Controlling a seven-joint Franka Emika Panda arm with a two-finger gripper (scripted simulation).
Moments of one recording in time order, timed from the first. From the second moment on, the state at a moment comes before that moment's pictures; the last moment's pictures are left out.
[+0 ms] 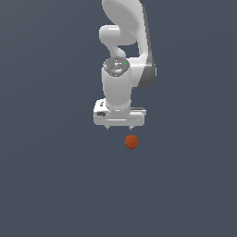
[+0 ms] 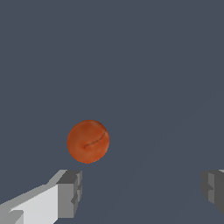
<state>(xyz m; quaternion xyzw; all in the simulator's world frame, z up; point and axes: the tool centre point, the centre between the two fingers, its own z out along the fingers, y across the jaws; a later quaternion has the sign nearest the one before) 0.003 0.004 0.163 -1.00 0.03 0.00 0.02</state>
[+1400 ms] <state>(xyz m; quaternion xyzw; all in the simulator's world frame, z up) 0.010 0.033 0.143 -1.00 -0.09 -0.01 0.01</state>
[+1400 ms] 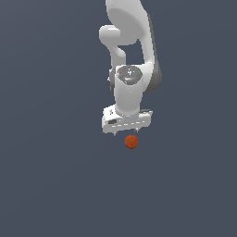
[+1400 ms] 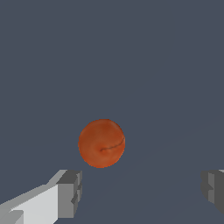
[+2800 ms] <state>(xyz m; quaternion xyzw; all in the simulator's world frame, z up) 0.004 0.069 0.076 -0.97 -0.26 0.00 0.00</state>
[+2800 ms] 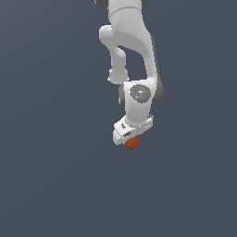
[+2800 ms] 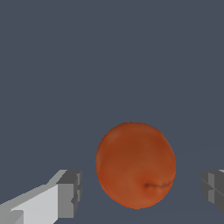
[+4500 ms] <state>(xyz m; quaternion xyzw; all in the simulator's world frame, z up) -0.006 0.092 0.099 -0.97 -0.26 0.00 0.00</state>
